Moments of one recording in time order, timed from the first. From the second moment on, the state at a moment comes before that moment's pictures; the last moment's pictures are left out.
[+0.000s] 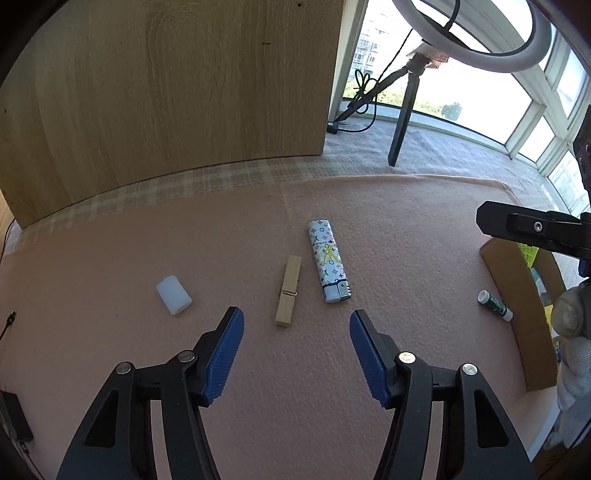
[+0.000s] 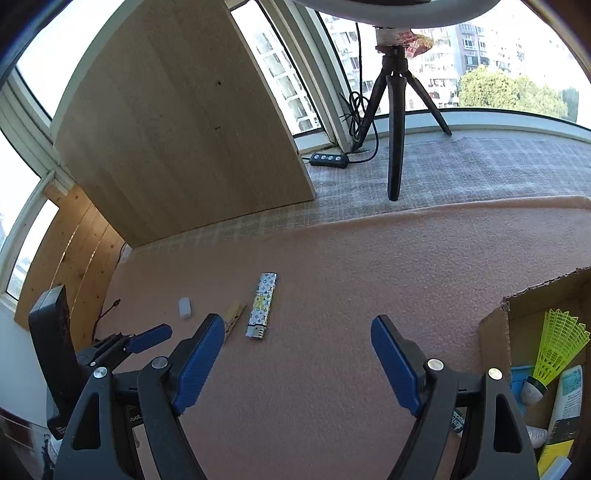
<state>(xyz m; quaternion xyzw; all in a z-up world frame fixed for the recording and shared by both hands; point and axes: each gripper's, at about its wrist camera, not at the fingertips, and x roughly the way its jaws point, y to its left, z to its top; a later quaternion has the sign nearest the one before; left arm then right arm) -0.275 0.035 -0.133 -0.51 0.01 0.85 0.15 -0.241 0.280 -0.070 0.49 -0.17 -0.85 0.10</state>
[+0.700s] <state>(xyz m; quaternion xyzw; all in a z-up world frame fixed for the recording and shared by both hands) -0.317 0.035 -0.185 -0.52 0.01 0.84 0.13 -0.316 0.200 -0.158 0.57 -0.11 -0.80 0.11</state>
